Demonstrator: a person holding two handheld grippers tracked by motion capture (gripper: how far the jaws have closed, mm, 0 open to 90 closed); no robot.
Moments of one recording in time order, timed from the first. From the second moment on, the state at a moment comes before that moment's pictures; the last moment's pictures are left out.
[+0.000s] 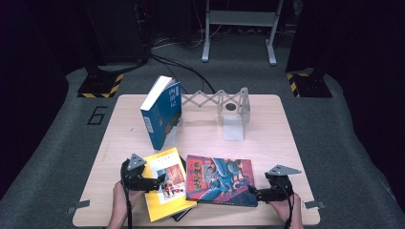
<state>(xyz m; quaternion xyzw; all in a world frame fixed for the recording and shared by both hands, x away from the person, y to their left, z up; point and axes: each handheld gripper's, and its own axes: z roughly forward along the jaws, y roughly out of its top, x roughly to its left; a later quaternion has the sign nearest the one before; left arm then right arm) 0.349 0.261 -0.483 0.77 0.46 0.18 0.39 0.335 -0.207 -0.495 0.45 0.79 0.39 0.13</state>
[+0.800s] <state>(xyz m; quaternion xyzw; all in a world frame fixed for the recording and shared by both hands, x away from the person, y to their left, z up) 0.327 0.250 -0.489 0.77 0.46 0.23 0.38 0.314 -0.188 -0.519 0.42 0.82 0.38 0.04</state>
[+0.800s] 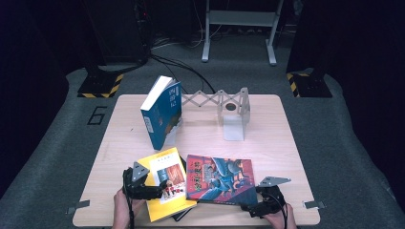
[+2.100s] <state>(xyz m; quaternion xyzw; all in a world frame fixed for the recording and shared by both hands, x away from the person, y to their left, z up) 0.334 0.240 -0.485 0.80 0.43 0.20 0.38 0.359 -0.180 -0.514 0.40 0.82 0.41 0.03</state>
